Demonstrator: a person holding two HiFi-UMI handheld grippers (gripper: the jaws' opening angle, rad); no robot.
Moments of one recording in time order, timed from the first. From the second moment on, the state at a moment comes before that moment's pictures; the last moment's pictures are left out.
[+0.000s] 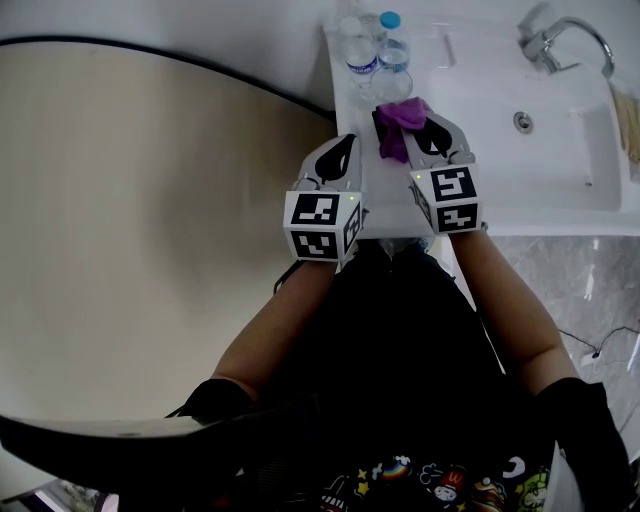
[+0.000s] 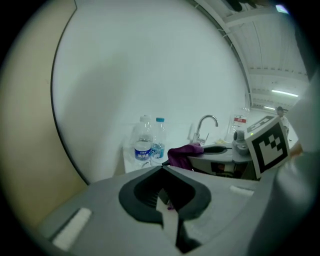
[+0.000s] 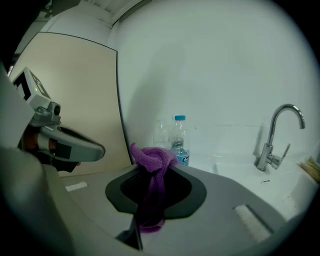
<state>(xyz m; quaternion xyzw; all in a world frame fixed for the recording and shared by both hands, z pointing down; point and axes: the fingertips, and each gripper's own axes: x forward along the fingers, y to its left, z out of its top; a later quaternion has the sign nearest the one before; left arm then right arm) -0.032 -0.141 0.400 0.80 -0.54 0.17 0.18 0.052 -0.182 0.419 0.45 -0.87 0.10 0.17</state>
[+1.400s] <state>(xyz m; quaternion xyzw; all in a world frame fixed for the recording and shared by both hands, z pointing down) -0.002 -0.128 0.397 0.78 -0.57 0.20 0.18 0.065 -0.175 0.386 0.35 -0.92 0.09 0.14</state>
